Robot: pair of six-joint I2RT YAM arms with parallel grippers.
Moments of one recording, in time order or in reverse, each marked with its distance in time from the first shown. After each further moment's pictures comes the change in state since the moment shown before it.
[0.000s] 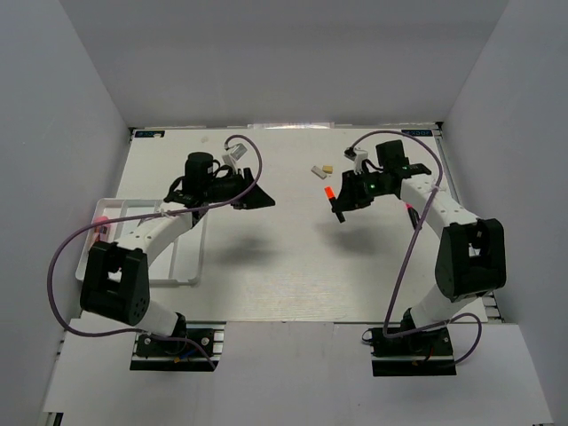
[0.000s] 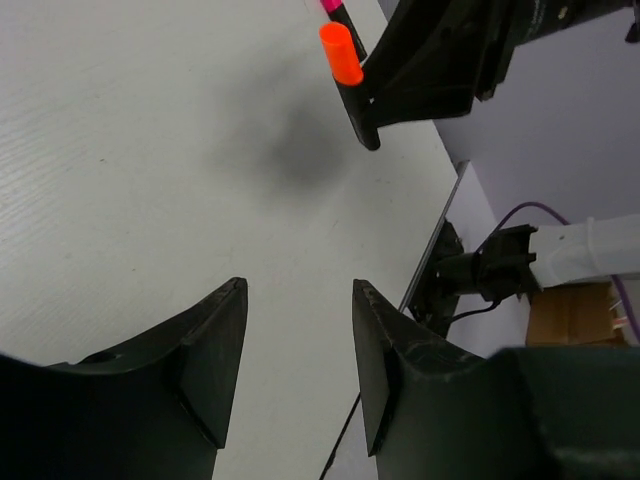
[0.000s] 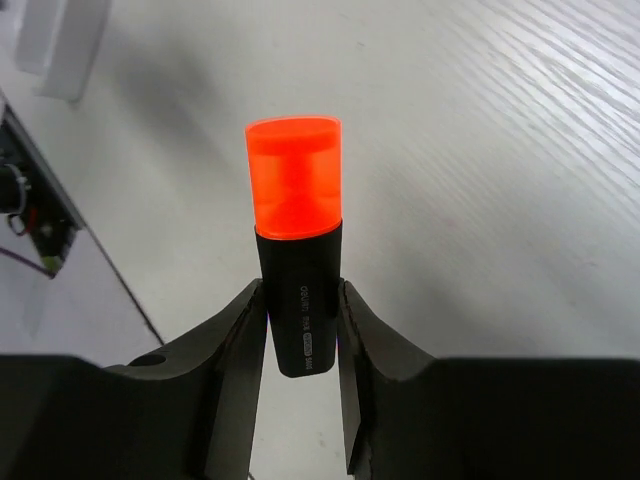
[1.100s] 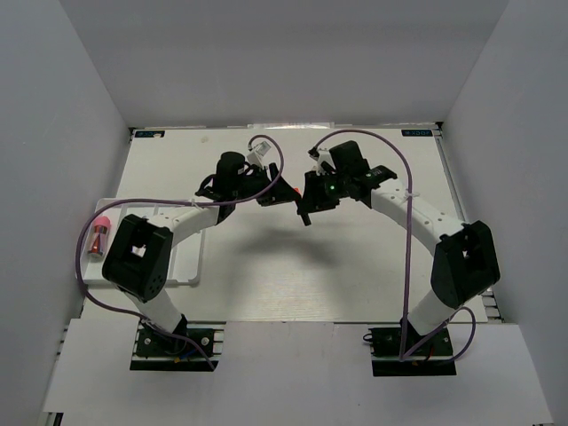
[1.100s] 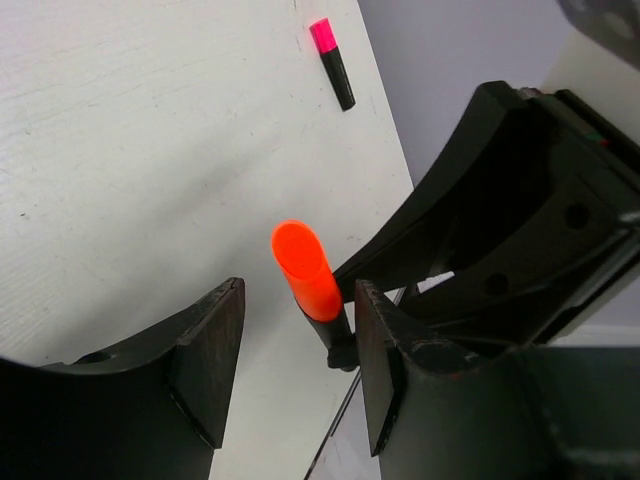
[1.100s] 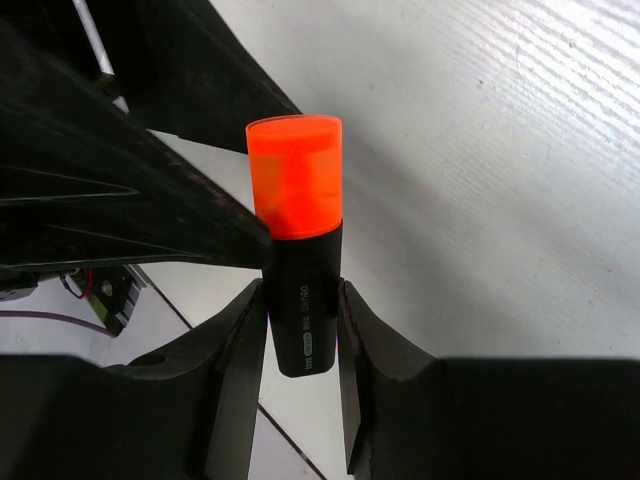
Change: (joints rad) left arm -0.181 0.208 0.082 0.217 -0.187 -0.301; right arm 0.324 -0.023 0.073 0.076 0.246 0.397
